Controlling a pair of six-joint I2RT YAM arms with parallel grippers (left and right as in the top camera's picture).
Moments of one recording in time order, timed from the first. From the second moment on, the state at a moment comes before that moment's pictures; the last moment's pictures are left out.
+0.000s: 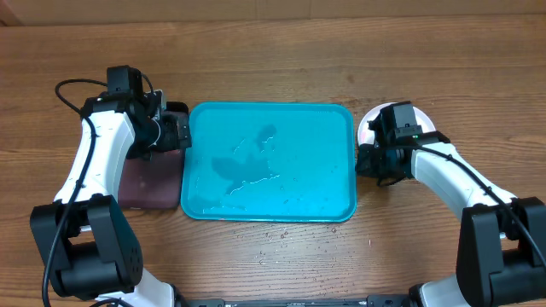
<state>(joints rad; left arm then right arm) 0.13 1.77 1.32 -0.92 0.14 -0.05 0.16 1.67 0.93 -0.57 -0.19 0.27</state>
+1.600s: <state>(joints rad) 0.13 1.77 1.36 -0.91 0.14 -0.05 0.16 1.72 1.25 -0.66 -0.25 0.19</state>
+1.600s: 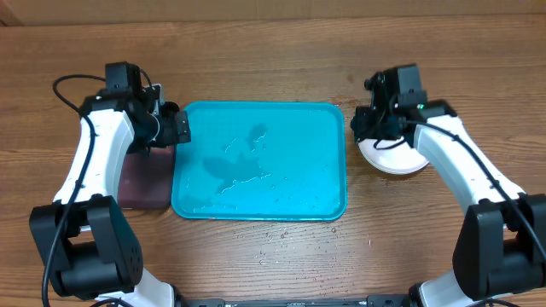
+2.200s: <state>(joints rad) 0.13 1.70 1.44 -1.22 0.14 -0.04 0.14 1.62 1.43 -1.01 -0.14 0.21</state>
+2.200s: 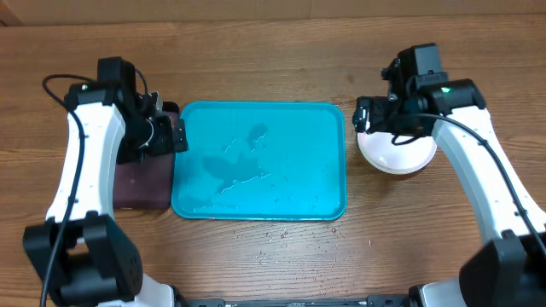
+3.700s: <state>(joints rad) 0.13 1.02 0.88 -0.81 0.18 -0.02 0.14 0.91 0.91 -0.80 0.02 0.24</state>
